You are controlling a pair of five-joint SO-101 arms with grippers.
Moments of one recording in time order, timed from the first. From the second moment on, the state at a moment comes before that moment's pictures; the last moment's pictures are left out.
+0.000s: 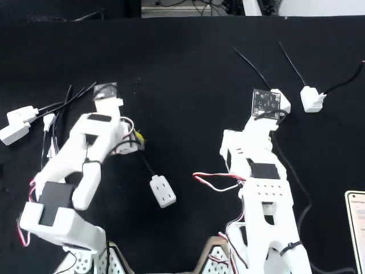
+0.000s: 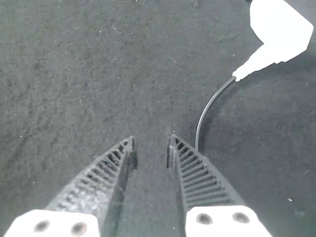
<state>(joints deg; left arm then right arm) 1.5 2.3 33.1 52.6 15.5 2.6 -45.4 70.3 31.8 -6.3</state>
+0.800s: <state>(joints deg) -14.5 2.9 31.3 73.7 -9.5 2.6 -45.4 70.3 31.8 -6.3</state>
